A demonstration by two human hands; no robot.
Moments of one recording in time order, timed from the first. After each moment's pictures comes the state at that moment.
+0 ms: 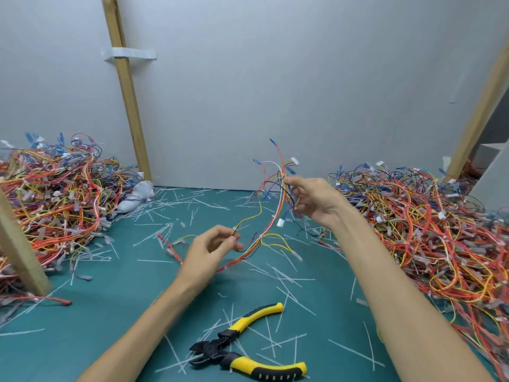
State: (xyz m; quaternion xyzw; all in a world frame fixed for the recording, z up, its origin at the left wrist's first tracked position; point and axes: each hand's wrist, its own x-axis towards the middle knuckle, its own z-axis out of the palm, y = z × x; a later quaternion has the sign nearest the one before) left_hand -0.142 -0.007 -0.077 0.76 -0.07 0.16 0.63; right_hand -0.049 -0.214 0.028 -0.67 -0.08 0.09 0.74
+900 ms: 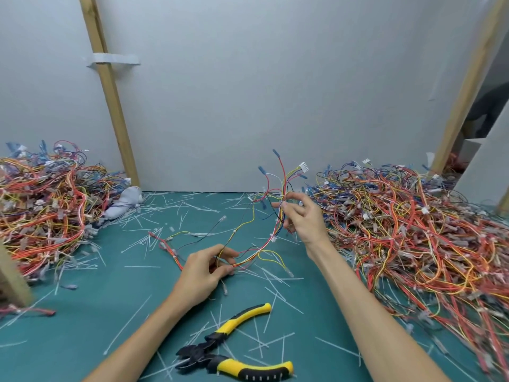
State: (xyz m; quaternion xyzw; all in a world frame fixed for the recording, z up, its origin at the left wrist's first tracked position) left_hand -0.145 -0.013 -0.094 0.88 -0.10 0.14 0.45; right_hand -0.053 -0.227 -0.040 -0.67 -0.14 -0.09 0.72
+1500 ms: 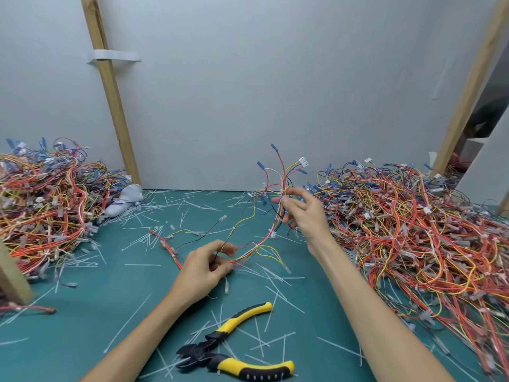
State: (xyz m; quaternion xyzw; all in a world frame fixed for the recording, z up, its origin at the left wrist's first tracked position) left_hand -0.143 -0.010 -0.093 0.87 -0.09 0.14 0.46; right_hand -0.056 -0.226 -0.028 -0.68 -0.13 -0.08 0.72
